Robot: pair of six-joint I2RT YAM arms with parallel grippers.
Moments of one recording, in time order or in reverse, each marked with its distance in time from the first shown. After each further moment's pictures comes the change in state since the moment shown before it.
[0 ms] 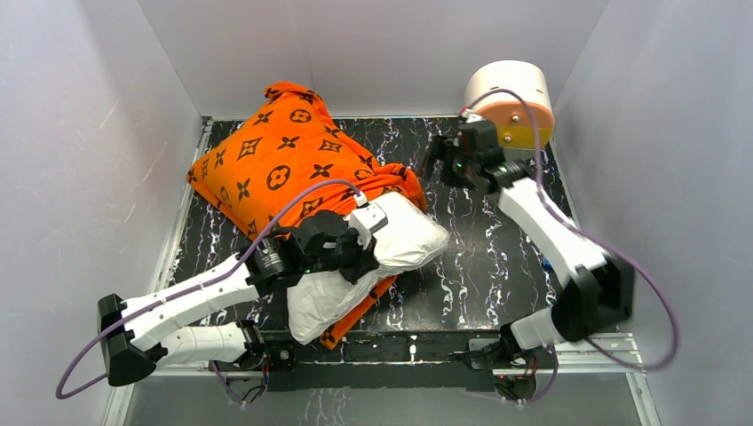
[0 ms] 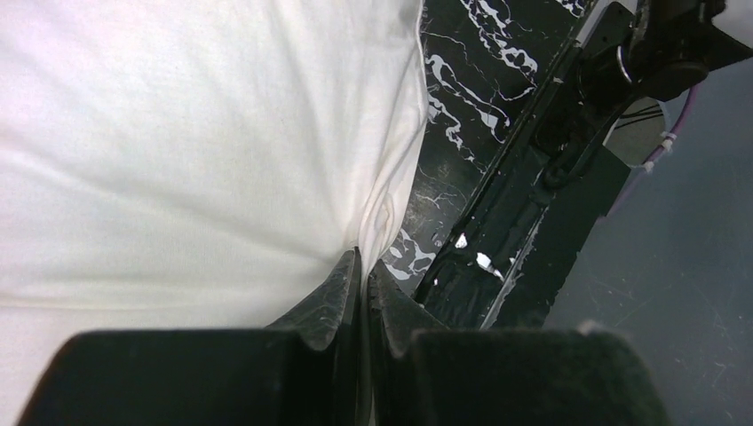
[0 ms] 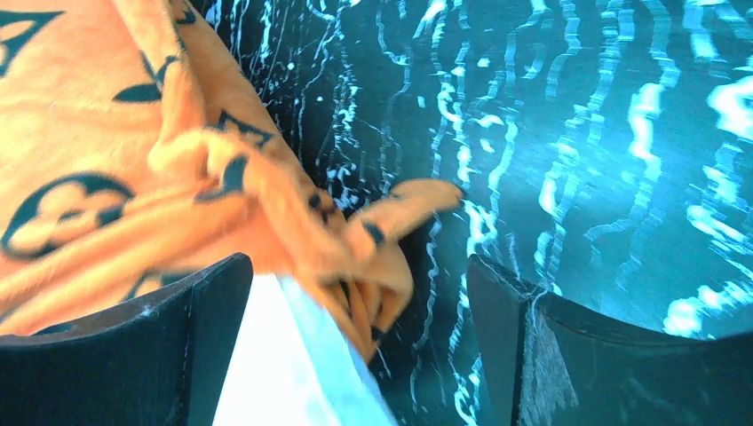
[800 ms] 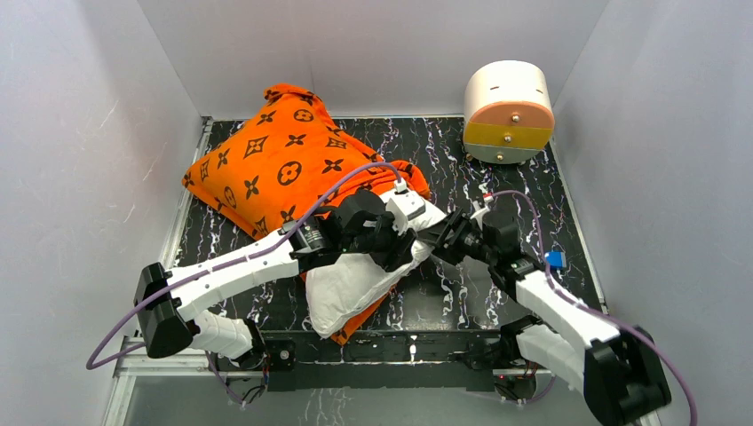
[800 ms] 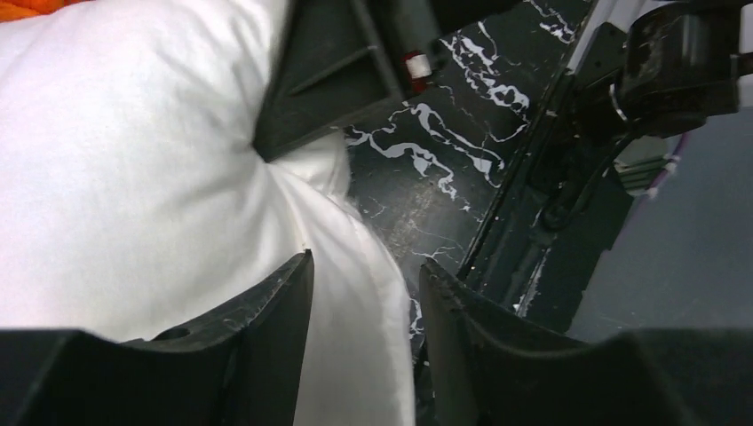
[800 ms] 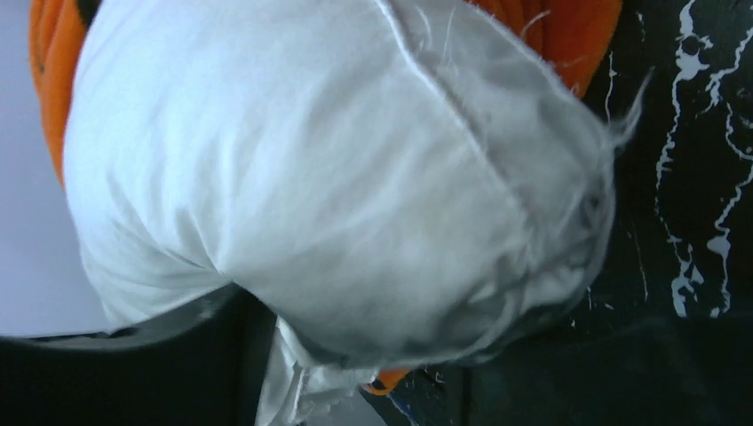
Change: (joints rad) left arm -0.002 0.296 0.198 0.063 0.028 0.077; right arm 0.000 -0.654 -0.977 0.610 -0.285 0.621
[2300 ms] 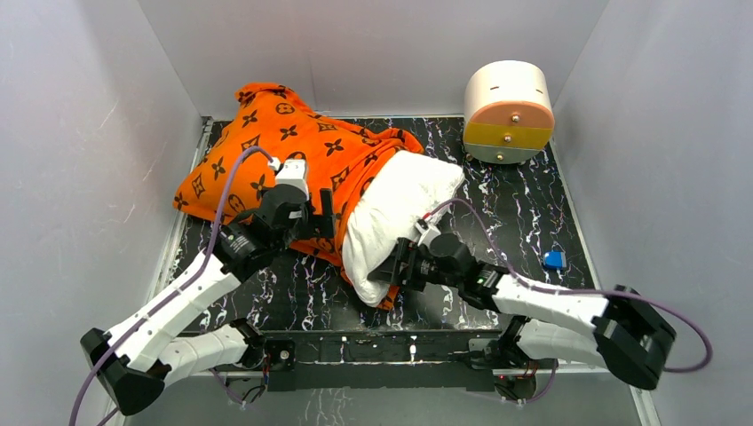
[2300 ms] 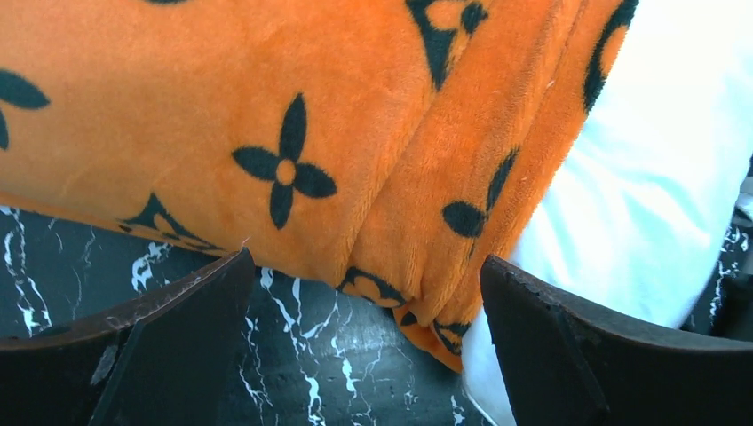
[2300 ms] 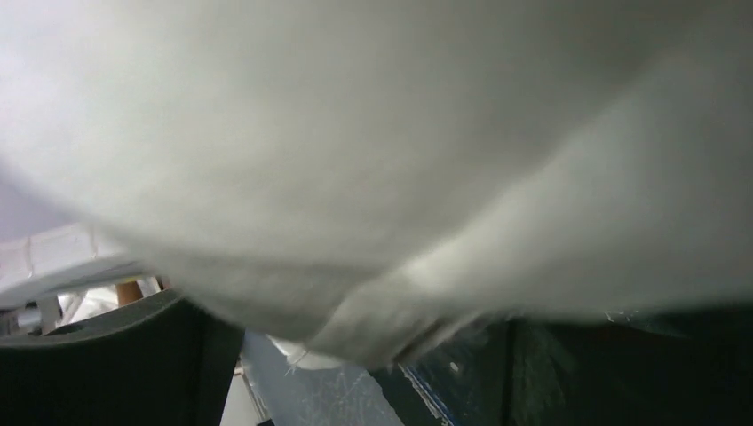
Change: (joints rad) left arm 0.326 -0.343 -0.141 -0.224 -0.502 -0.328; right arm 0.517 0.150 0.069 0.085 0.191 -0.040
